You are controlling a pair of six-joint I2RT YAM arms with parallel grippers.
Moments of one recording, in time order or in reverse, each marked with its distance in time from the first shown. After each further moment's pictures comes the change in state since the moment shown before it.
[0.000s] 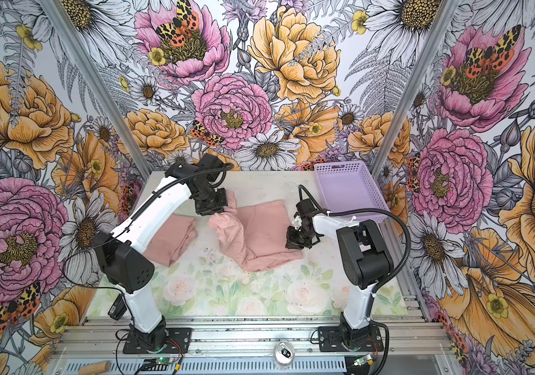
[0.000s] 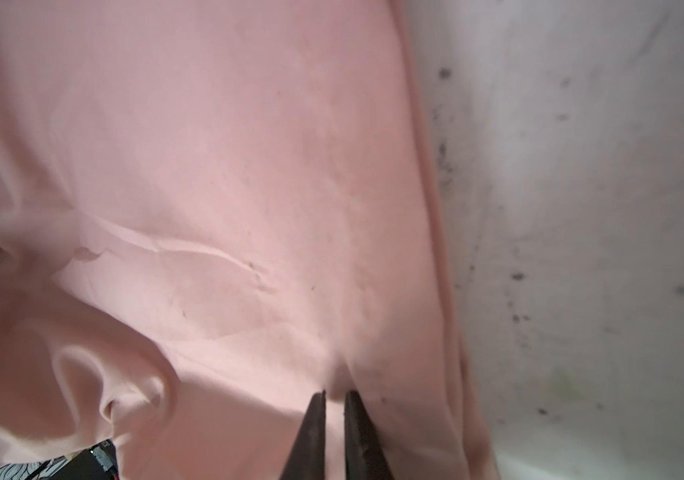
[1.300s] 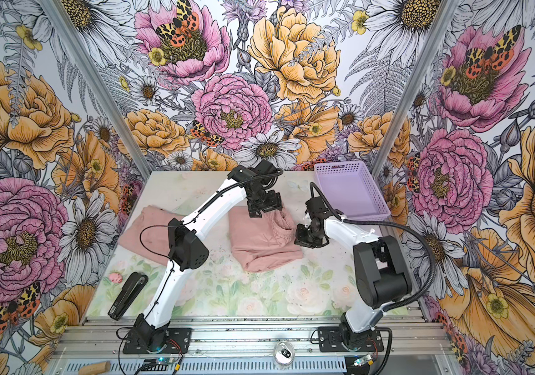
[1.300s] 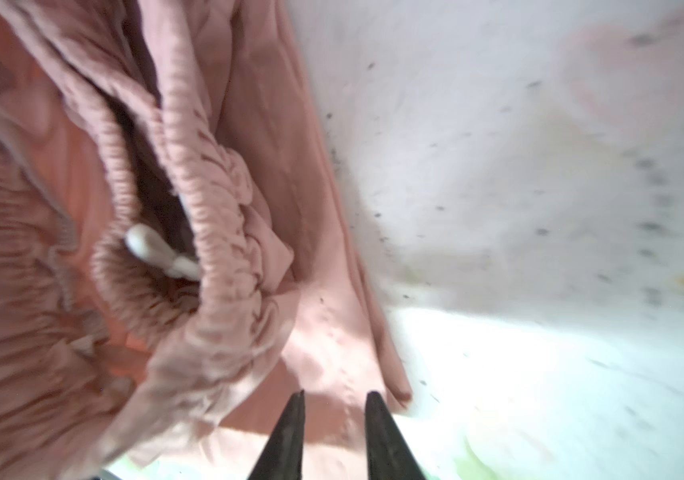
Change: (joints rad) left arm -0.201 0.502 0.575 0.011 0.105 -0.157; right arm -0.051 -0.246 -0.055 -0.109 0.174 0.007
